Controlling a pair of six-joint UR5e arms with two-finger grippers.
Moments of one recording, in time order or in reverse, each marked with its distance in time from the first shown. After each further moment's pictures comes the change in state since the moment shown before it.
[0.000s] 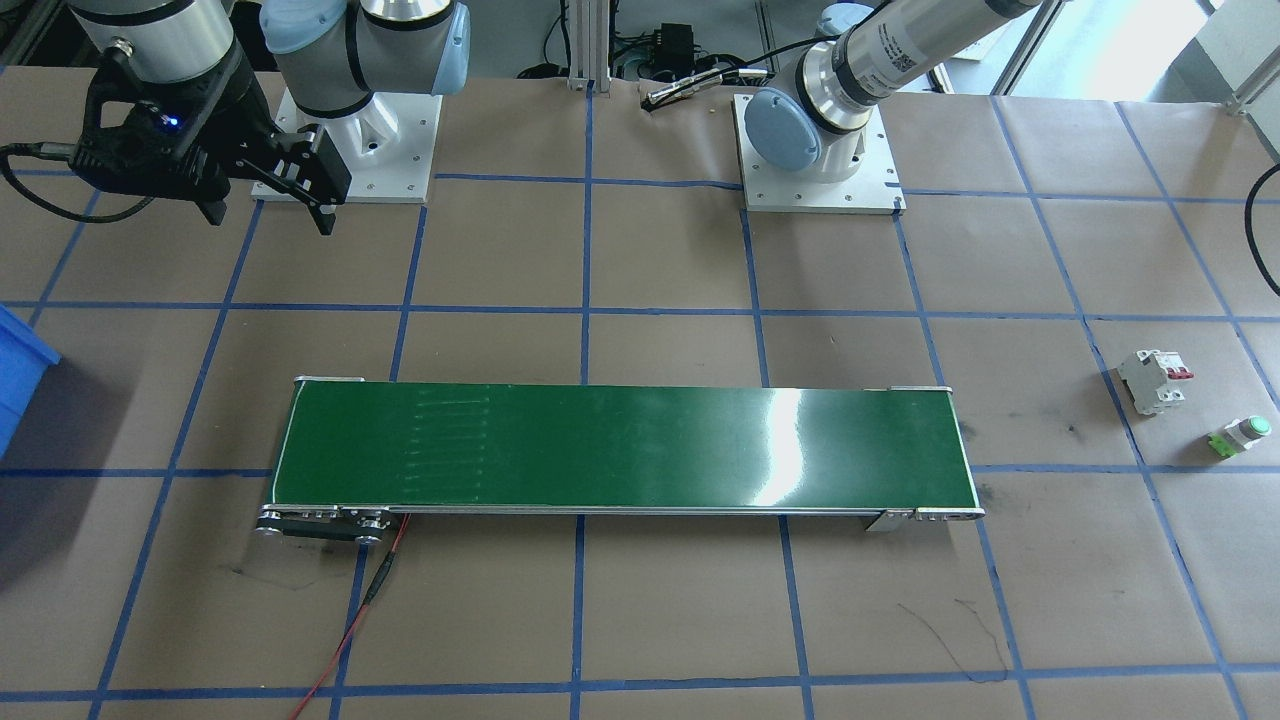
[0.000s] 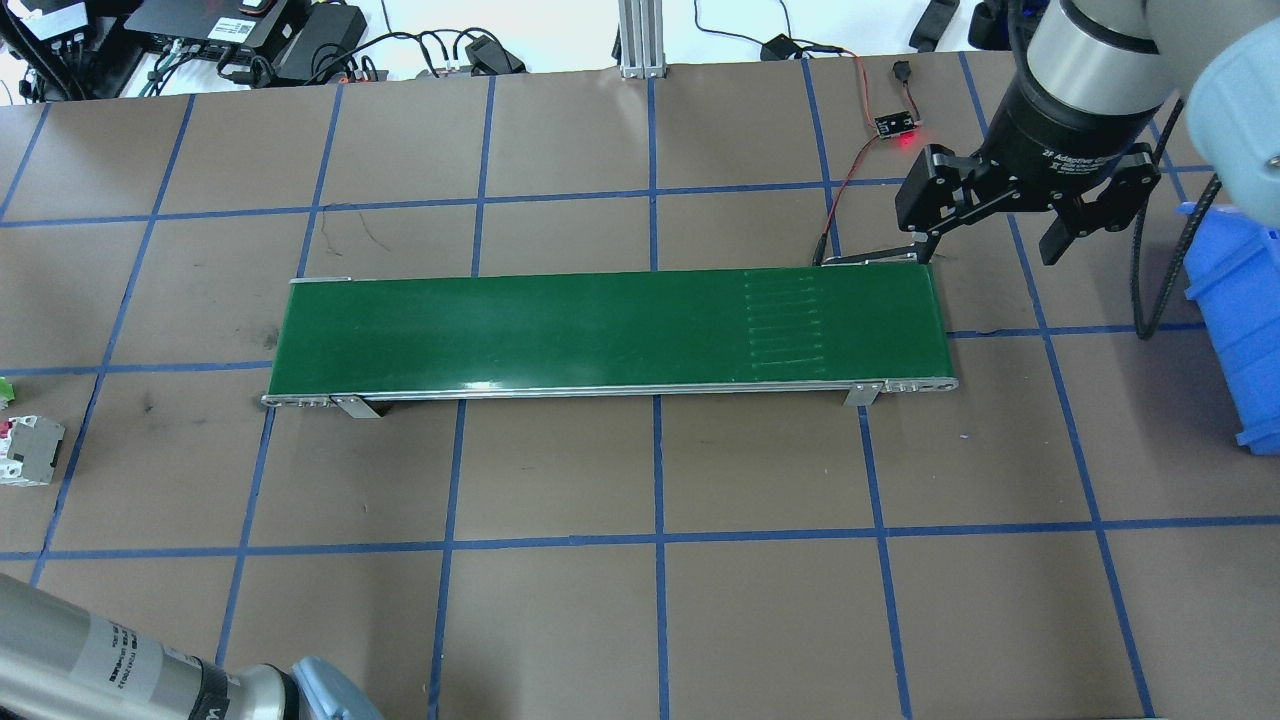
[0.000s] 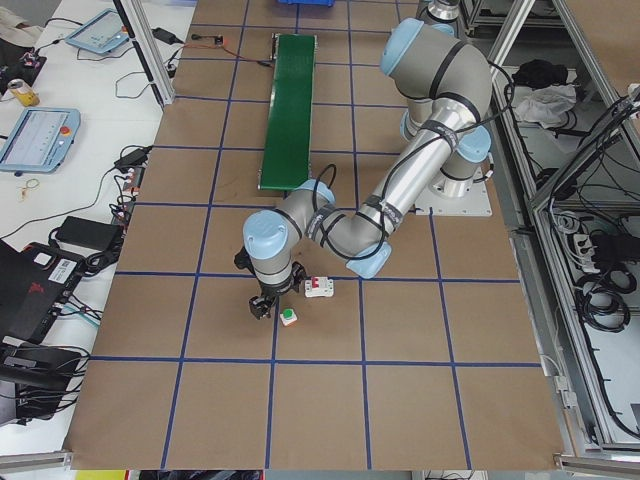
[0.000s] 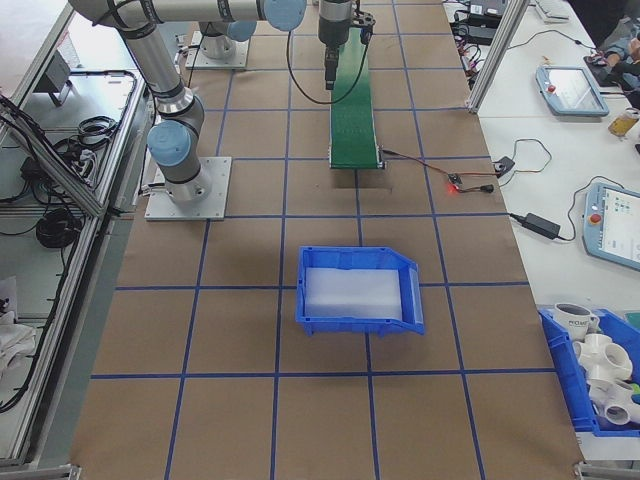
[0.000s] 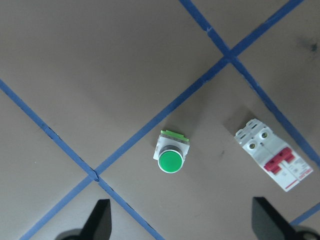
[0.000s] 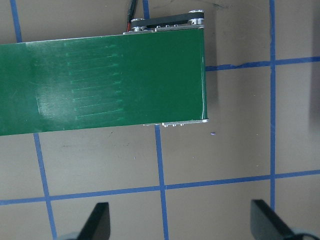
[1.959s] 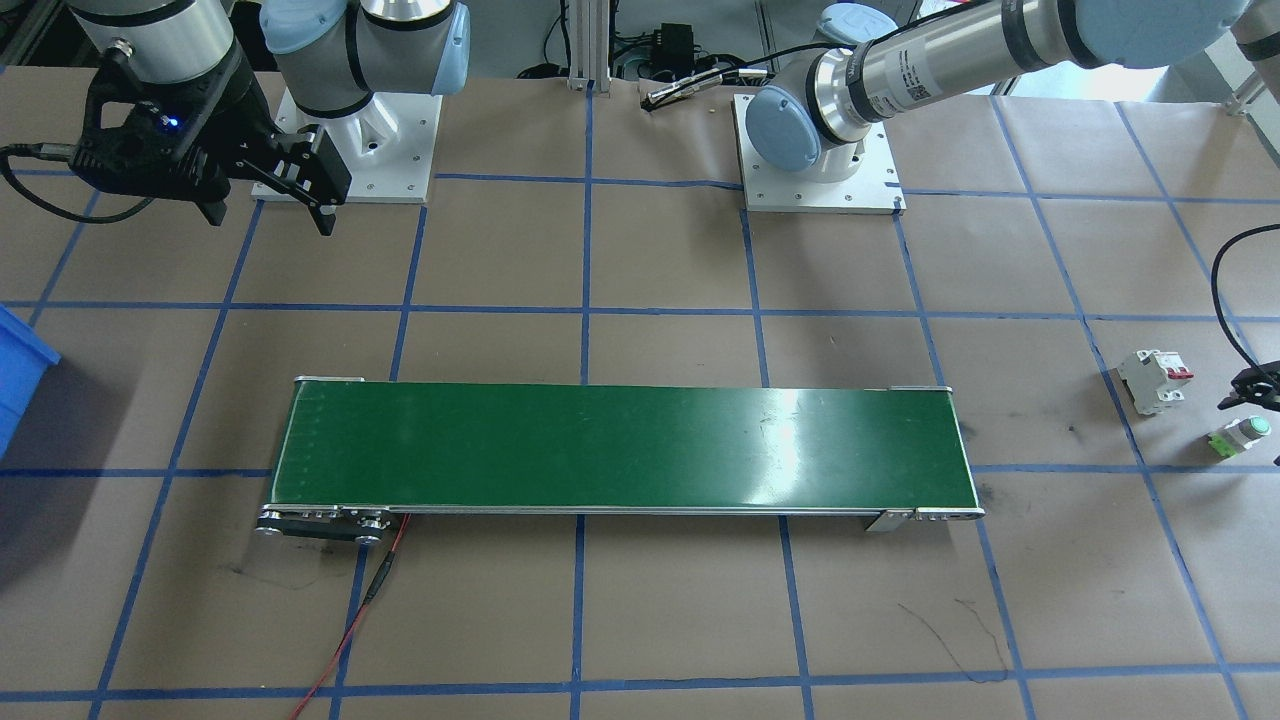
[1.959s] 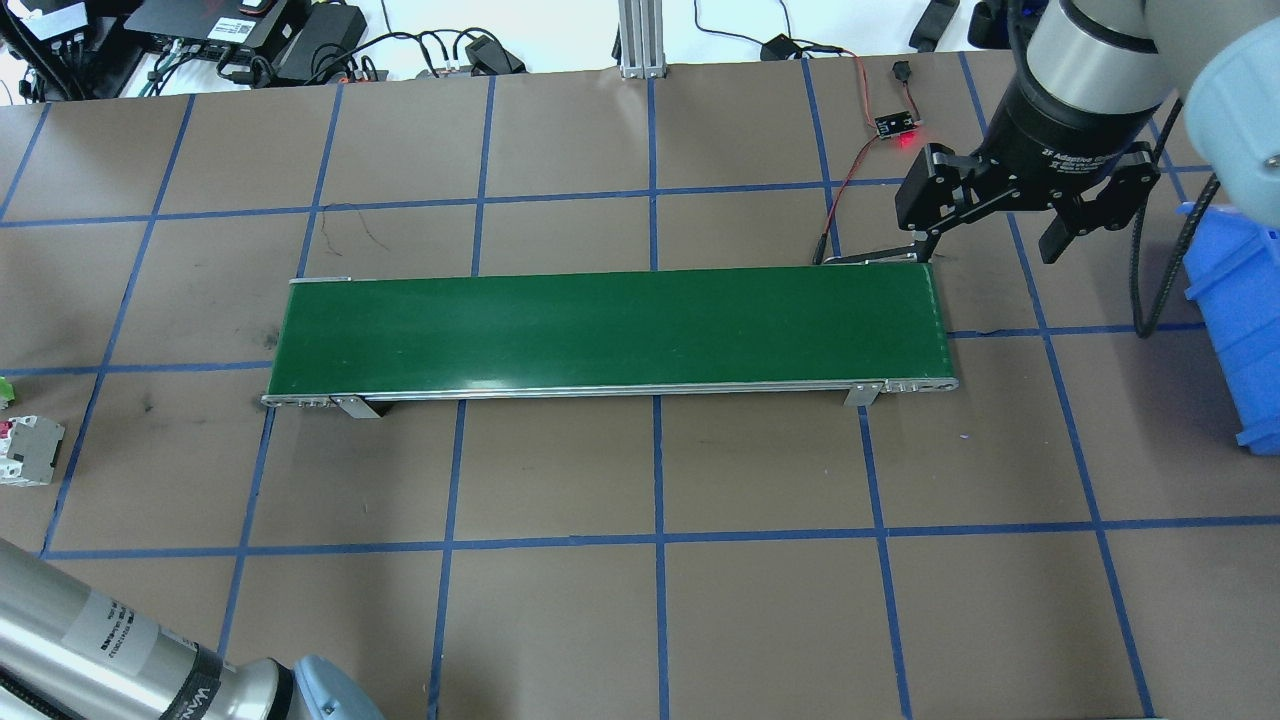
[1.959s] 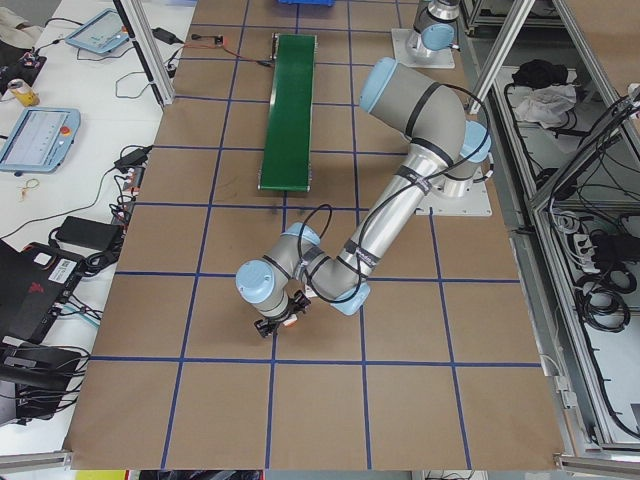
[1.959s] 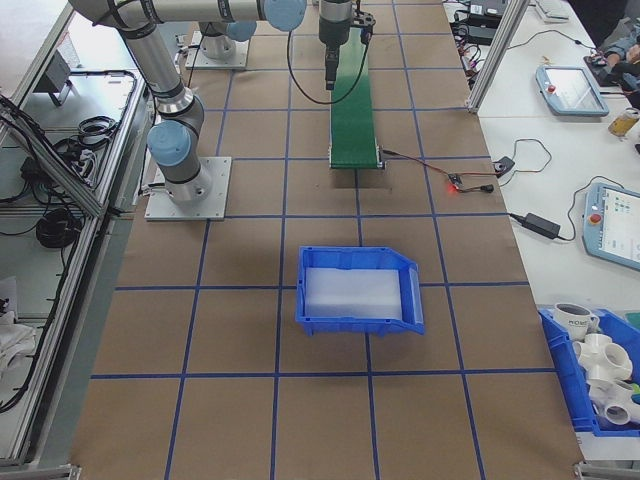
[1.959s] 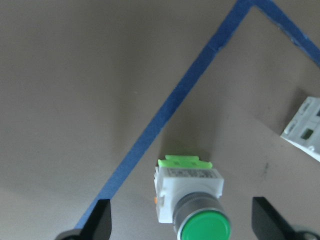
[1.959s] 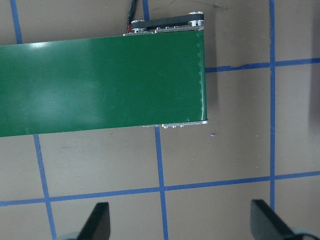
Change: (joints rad) left arm 0.003 -0.183 0.031 -0.002 0.040 0.138; right arm 0.000 0.001 0.000 -0.004 0.000 -0.001
